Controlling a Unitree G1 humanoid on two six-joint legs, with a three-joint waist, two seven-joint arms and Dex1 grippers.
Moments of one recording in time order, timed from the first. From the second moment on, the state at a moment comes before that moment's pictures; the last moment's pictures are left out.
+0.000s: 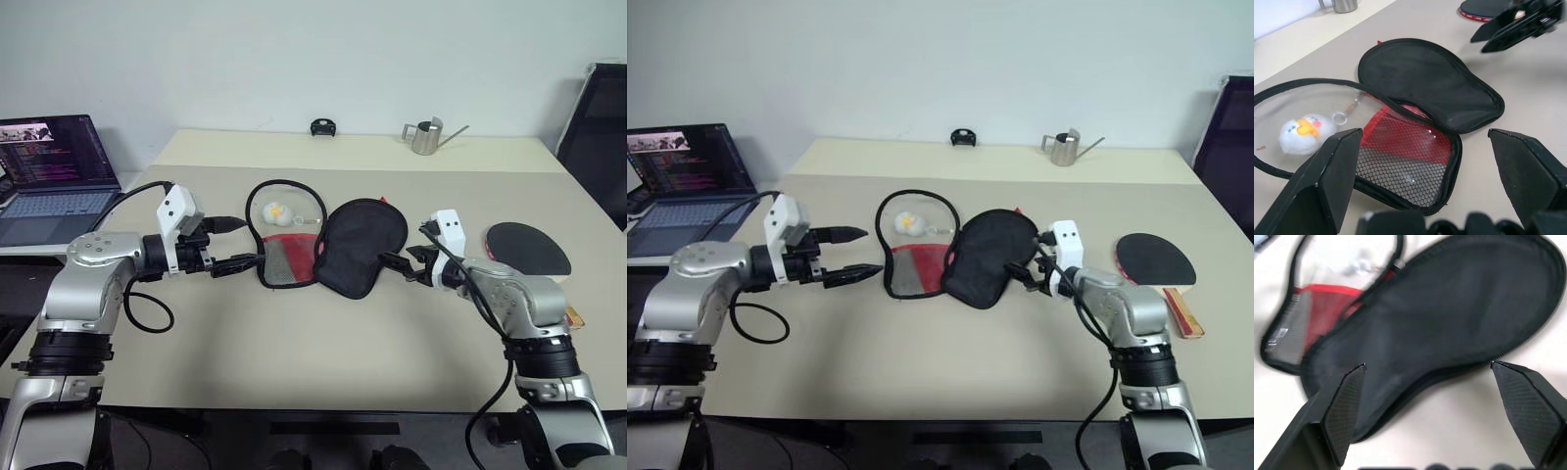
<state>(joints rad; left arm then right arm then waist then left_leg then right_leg) -0.60 0.83 0.08 0.22 -0.40 0.33 -1.19 -0.65 -0.36 -0.04 0.06 0.48 0.98 0.33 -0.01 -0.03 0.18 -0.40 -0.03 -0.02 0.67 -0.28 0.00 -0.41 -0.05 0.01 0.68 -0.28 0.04</state>
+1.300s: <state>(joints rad) -0.60 0.82 0.07 0.23 -0.39 0.34 -1.22 -0.70 -0.13 -0.10 0.14 0.43 1.05 0.28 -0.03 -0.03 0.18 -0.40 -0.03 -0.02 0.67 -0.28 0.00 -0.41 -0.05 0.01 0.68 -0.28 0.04</state>
